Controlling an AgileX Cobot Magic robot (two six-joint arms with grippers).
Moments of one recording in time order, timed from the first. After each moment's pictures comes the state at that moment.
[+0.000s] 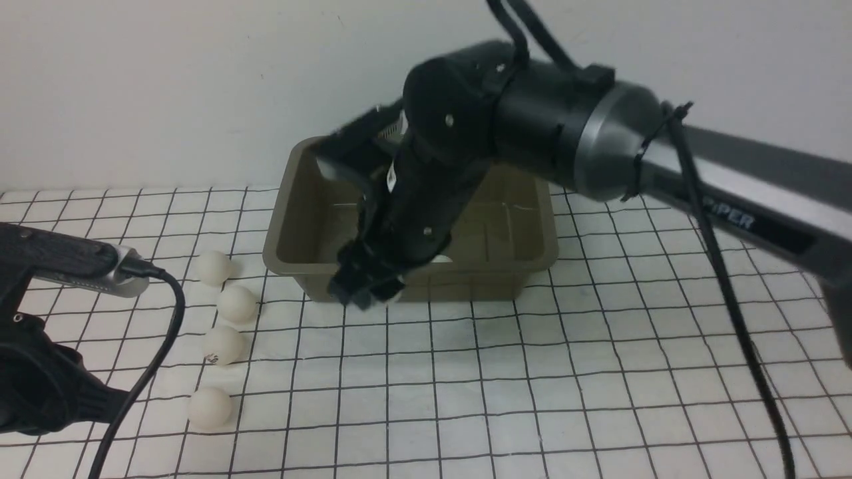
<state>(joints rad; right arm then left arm) 0.72 2.07 -2.02 -0.08 1.05 -0.13 0.02 1.06 -0.68 -0.16 0.76 0.26</state>
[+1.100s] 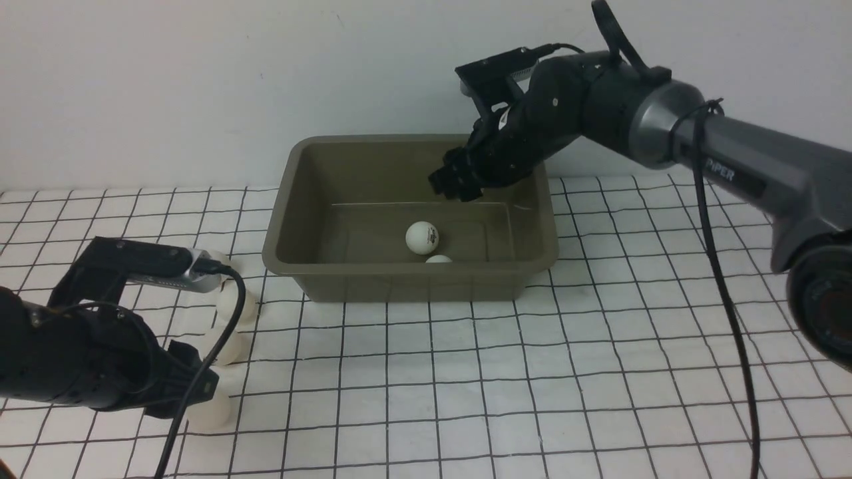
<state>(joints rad) 0.45 2.31 -2.03 0.16 0.77 -0.18 0.02 1.34 -0.66 -0.55 0.54 0.64</state>
